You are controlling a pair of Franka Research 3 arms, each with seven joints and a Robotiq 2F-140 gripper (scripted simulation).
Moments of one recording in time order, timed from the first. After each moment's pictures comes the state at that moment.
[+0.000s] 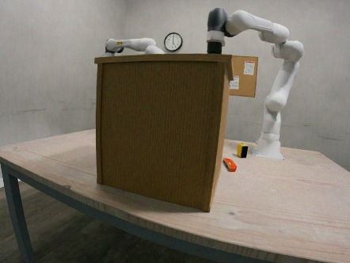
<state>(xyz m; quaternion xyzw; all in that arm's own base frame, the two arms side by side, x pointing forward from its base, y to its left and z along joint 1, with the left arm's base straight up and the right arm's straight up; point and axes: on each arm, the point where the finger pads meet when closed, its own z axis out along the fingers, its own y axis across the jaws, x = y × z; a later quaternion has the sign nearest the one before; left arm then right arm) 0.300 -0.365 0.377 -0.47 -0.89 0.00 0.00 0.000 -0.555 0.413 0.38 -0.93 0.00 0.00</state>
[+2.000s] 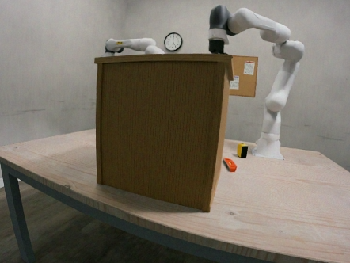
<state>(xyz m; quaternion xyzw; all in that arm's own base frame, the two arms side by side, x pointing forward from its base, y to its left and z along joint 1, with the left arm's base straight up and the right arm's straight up) 0.323 -0.353 0.378 -0.52 -0.86 0.00 0.00 0.000 -0.555 0.413 0.38 -0.93 0.00 0.00</state>
